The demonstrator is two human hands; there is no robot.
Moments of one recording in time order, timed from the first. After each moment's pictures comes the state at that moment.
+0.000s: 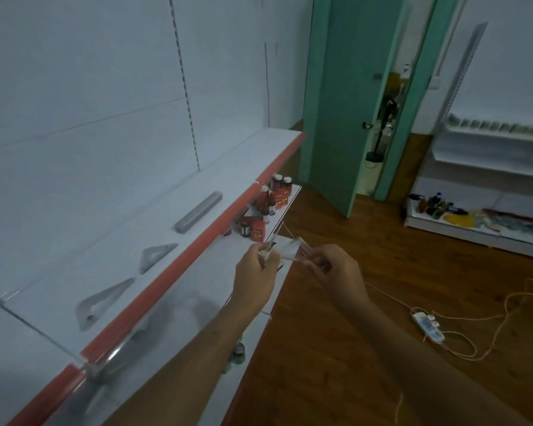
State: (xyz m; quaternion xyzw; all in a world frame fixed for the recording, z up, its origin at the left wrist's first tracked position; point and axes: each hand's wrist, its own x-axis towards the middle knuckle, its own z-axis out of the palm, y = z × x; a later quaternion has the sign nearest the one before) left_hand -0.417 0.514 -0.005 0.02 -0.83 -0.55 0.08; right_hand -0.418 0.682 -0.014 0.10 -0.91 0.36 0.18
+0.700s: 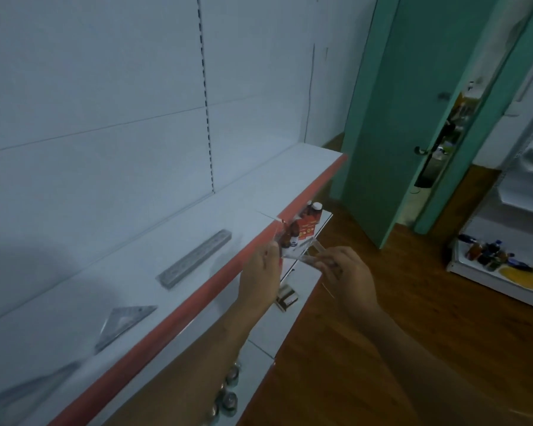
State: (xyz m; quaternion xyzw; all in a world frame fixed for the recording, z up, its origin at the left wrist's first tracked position) left_hand -0.651 0.513 -0.004 0.07 -0.80 -0.58 0.13; right_hand -0.683 0.684 -0.021 0.14 -0.91 0.33 0.19
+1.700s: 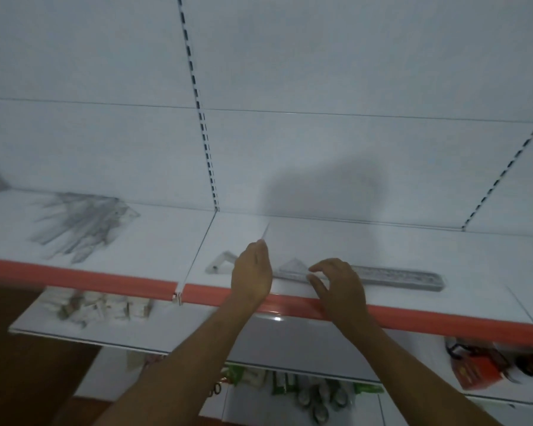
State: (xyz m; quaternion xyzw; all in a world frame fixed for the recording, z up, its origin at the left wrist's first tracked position) left_hand -0.516 0.353 -0.023 0.56 -0.65 -0.37 0.36; right_hand -0.689 0.411 -0.083 0.61 -0.70 0.37 0.03
